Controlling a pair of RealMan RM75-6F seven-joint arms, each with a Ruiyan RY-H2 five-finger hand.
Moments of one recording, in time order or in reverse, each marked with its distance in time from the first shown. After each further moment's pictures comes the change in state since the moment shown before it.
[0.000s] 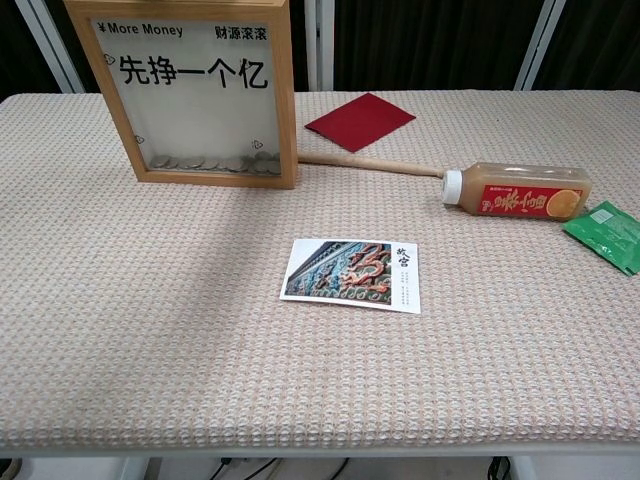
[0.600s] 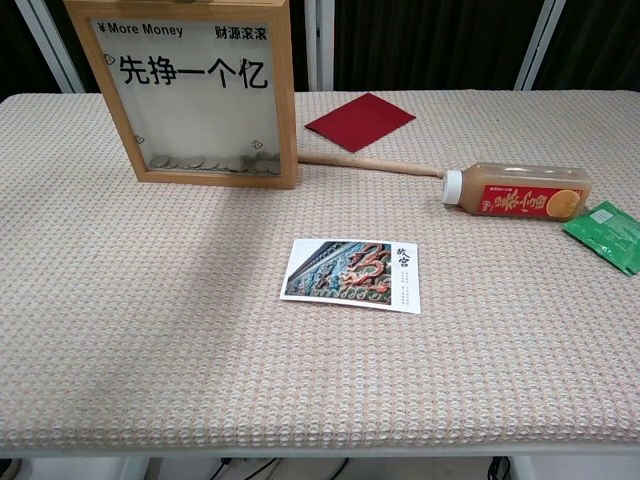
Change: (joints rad) left arm -0.059 -0.049 0.049 0.079 -0.129 -0.013 0.039; right arm -0.001 -0.004 0.002 0.015 0.007 -0.006 0.011
